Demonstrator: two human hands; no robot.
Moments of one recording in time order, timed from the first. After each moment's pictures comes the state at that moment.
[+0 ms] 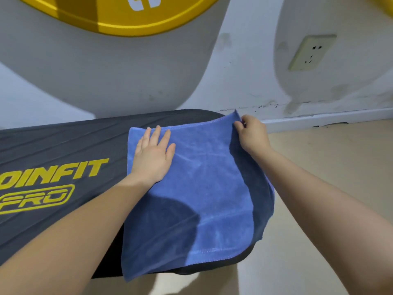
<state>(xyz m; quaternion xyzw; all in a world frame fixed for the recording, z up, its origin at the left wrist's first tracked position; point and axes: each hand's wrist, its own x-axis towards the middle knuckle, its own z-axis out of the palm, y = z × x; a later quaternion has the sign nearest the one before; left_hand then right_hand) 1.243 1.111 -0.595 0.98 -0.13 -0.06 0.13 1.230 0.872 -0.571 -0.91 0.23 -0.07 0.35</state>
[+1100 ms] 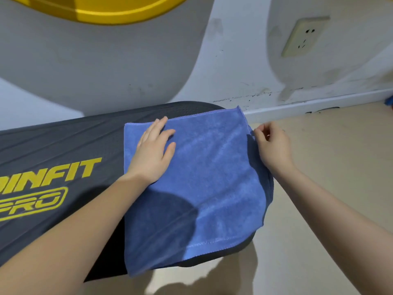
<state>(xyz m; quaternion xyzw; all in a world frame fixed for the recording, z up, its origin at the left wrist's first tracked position) 1.235 1.114 -0.585 0.94 -0.24 -0.02 0.25 1.164 0.855 -0.582 -0.86 0.28 -0.14 0.41</state>
